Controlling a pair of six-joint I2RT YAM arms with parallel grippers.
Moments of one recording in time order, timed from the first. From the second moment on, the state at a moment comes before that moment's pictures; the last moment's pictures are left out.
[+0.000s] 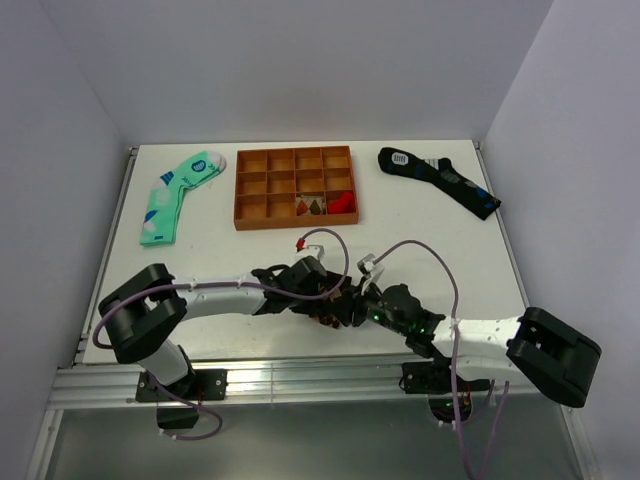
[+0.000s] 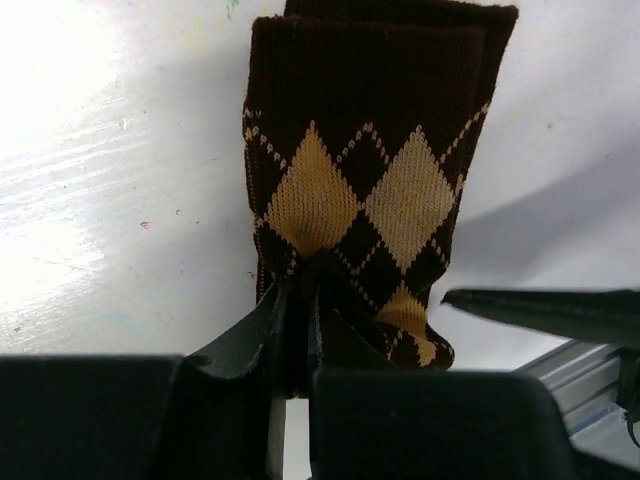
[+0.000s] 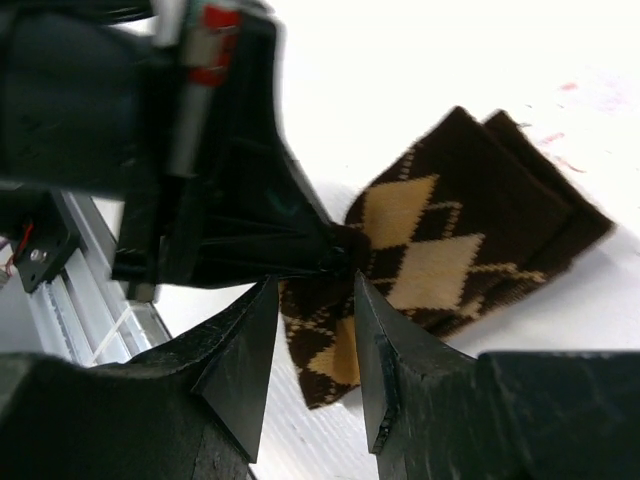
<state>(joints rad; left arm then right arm) -1.05 1.61 0.82 -0.17 -0.14 -0.83 0.89 1.09 0.09 0.70 -0.05 0.50</state>
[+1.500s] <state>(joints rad) -0.93 1.75 1.03 -0.42 0.13 -0.67 1.28 1.36 0.27 0.52 0.44 0.47</state>
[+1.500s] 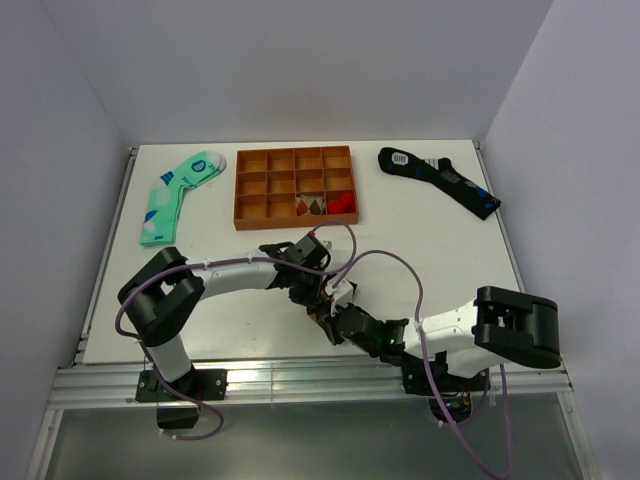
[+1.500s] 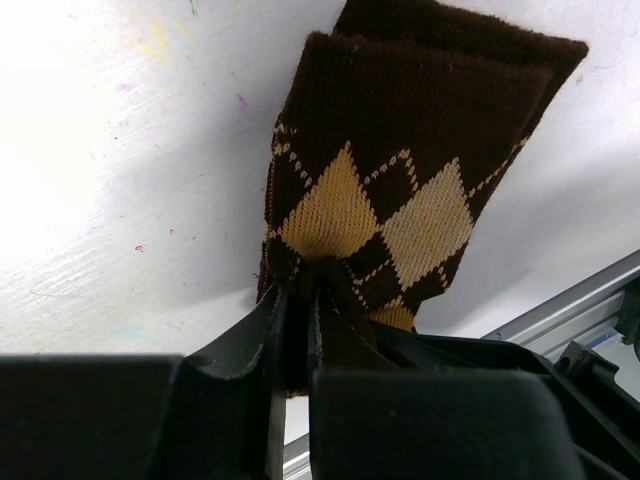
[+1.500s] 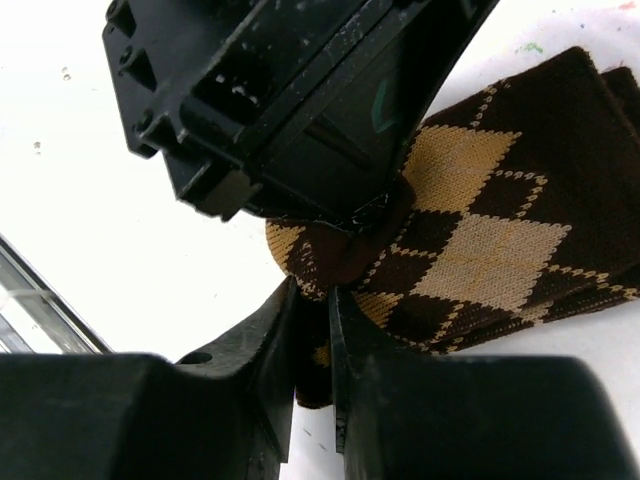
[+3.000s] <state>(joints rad) -1.05 1.28 0.59 -0.10 -0.29 -0.82 0.77 1.48 0.21 0.68 -0.57 0.87</state>
